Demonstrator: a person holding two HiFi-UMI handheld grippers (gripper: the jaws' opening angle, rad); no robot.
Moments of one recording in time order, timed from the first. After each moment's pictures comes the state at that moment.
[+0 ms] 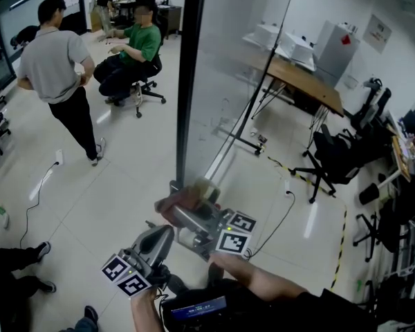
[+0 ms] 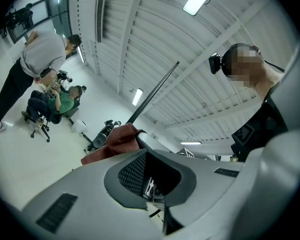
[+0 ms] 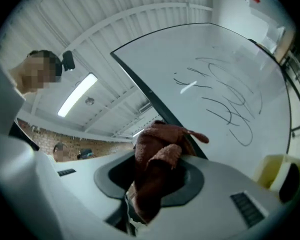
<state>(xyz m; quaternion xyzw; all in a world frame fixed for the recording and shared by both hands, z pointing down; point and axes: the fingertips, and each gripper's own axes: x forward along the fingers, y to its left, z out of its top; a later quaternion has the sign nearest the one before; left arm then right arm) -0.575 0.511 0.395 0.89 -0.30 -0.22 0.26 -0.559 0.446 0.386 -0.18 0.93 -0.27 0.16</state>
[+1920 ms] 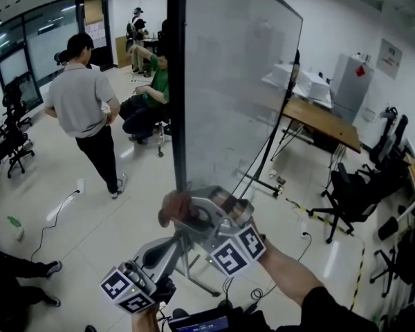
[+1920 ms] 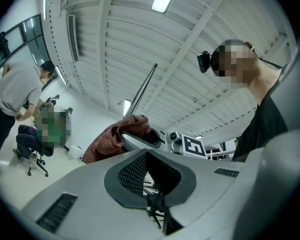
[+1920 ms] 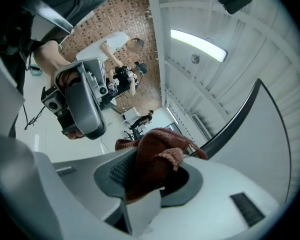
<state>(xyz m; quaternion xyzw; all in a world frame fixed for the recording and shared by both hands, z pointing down) -0.548 0.488 0.280 0.91 -0.33 -0.21 0.12 -0.576 0.431 0.255 -0.15 0.85 0.49 -0.14</state>
